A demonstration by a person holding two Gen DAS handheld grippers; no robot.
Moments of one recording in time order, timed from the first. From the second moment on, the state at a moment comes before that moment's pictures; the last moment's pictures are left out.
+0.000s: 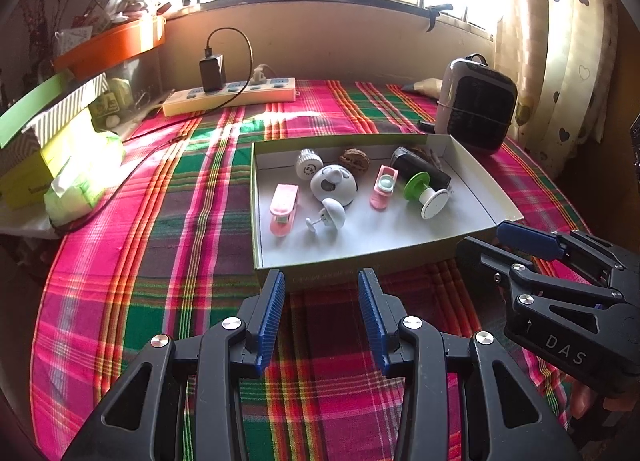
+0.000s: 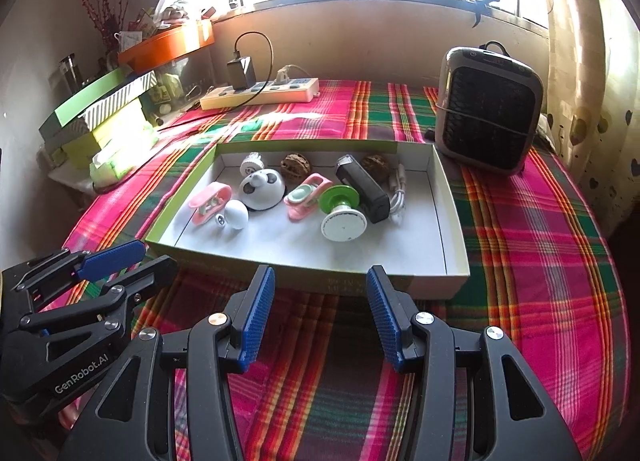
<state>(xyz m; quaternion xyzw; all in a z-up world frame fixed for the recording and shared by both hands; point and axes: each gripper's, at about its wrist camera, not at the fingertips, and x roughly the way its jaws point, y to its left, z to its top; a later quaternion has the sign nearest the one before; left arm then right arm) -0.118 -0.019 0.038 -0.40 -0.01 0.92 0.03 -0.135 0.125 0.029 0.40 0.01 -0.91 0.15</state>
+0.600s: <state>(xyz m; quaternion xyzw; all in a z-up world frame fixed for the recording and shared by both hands) -0.077 -0.023 0.004 -0.44 -0.01 0.90 0.00 -0.091 0.130 0.003 0.43 0.03 -0.90 0.12</state>
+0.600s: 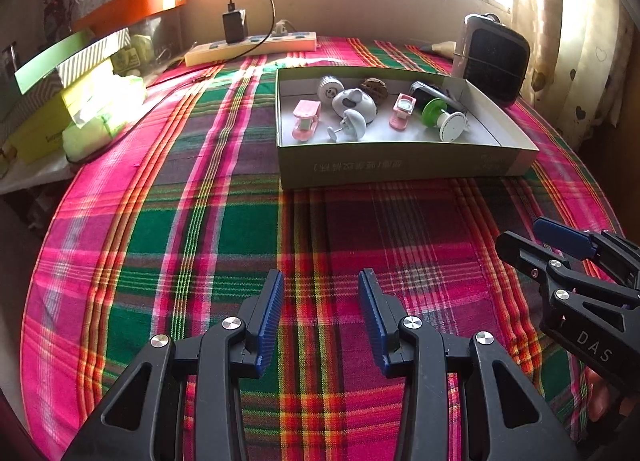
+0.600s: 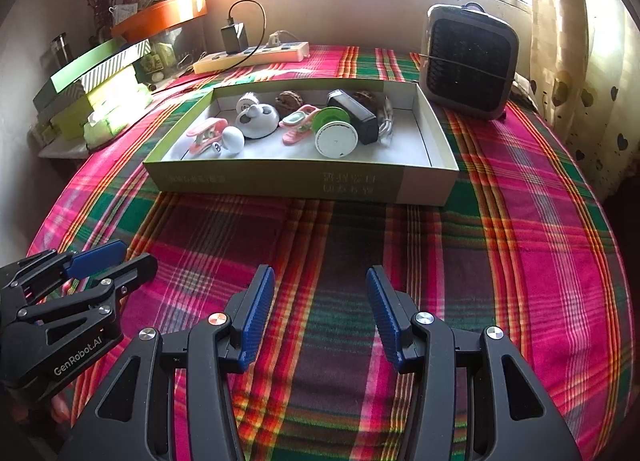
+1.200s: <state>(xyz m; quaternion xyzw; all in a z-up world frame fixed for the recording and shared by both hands) -0.041 -0.010 0.001 -0.42 -0.01 0.91 -0.01 -0.046 0.136 -0.008 0.42 0.04 -0.90 0.09</state>
